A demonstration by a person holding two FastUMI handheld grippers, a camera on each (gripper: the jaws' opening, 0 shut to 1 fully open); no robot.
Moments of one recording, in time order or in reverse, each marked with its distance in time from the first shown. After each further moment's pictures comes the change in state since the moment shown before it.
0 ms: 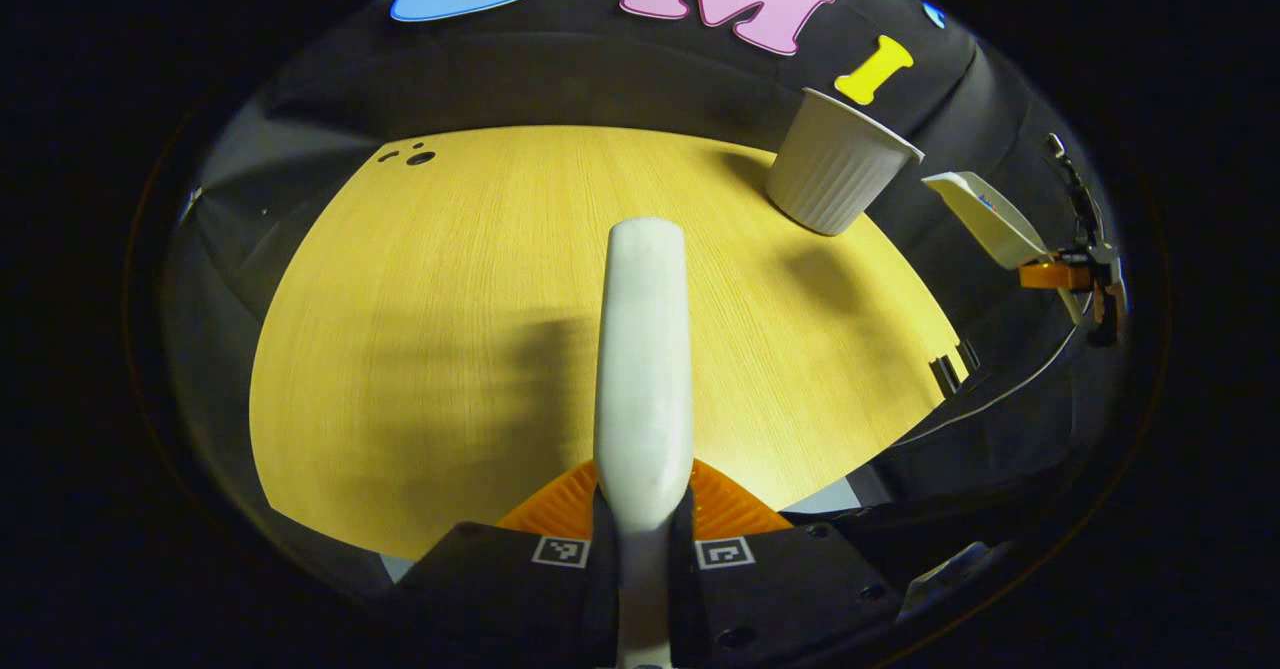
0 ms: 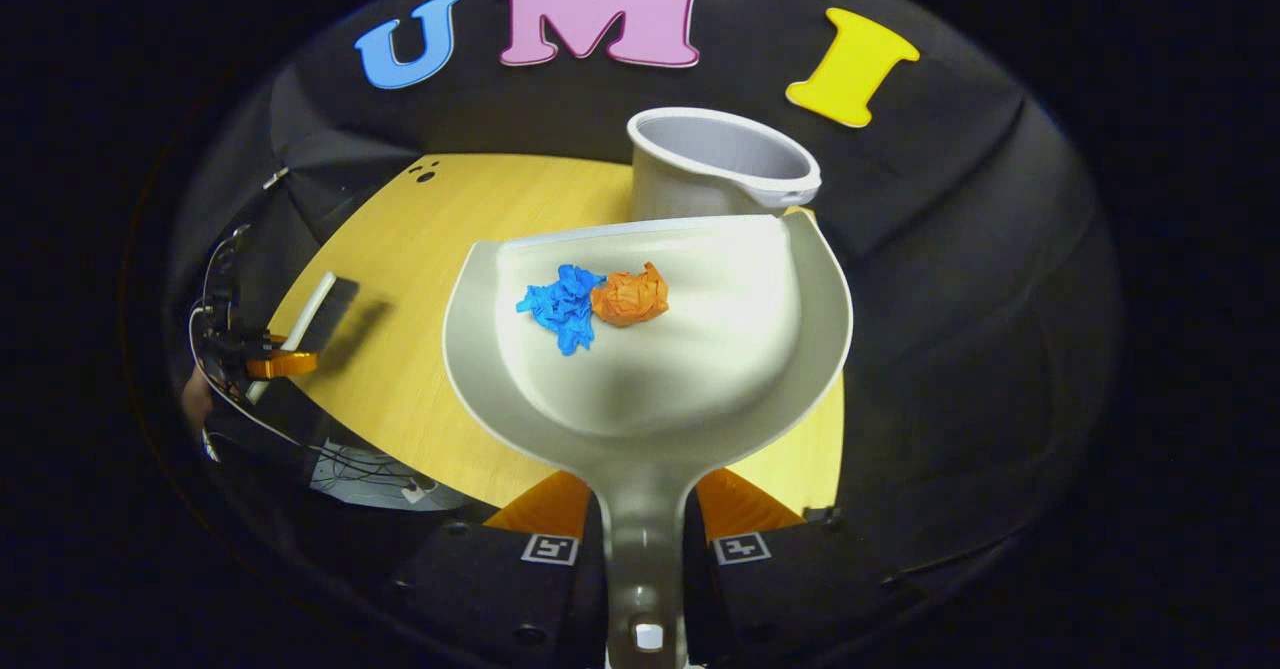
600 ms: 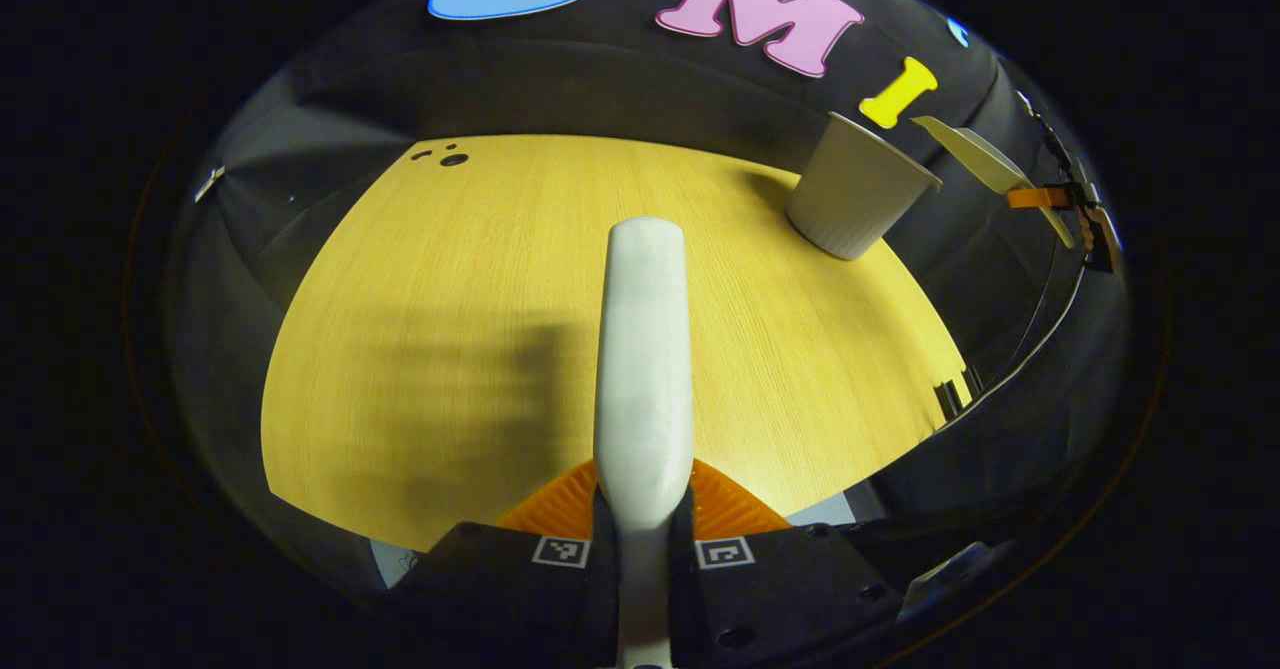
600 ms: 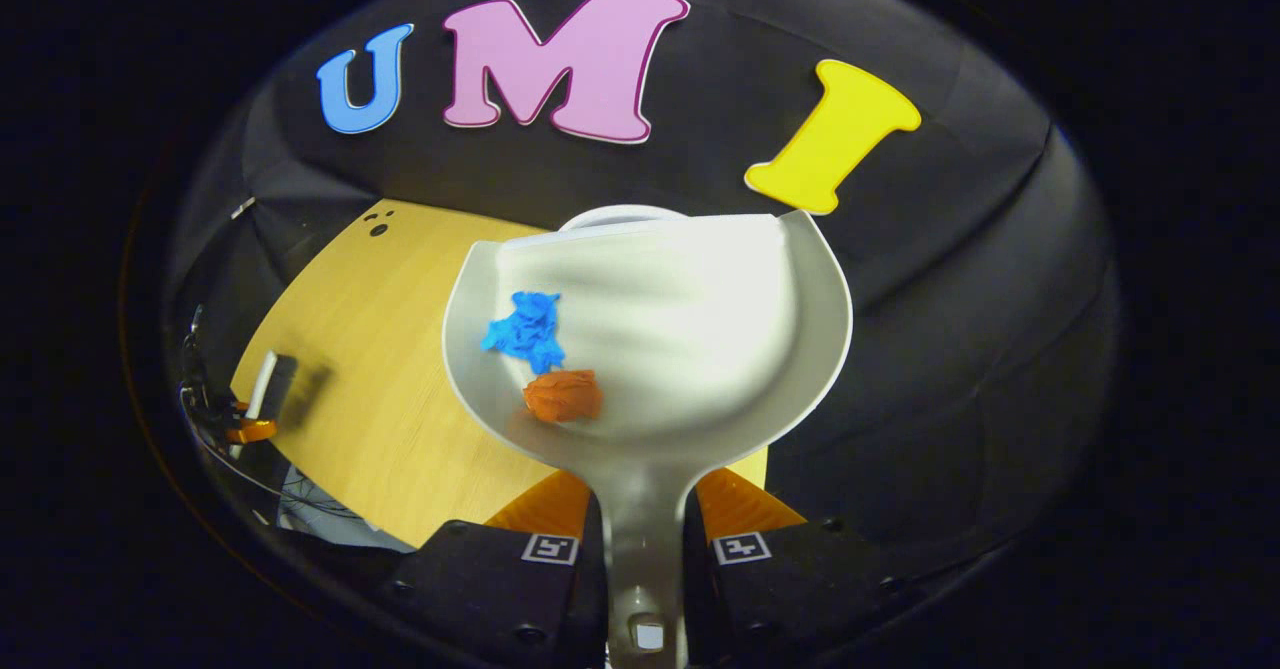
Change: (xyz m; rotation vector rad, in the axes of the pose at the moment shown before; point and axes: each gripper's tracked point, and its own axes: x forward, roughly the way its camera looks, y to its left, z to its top) left arm -0.019 0.018 0.015 -0.080 -0.041 0.041; right arm 0.028 -0.063 0.153 -0.047 -0.107 -0.115
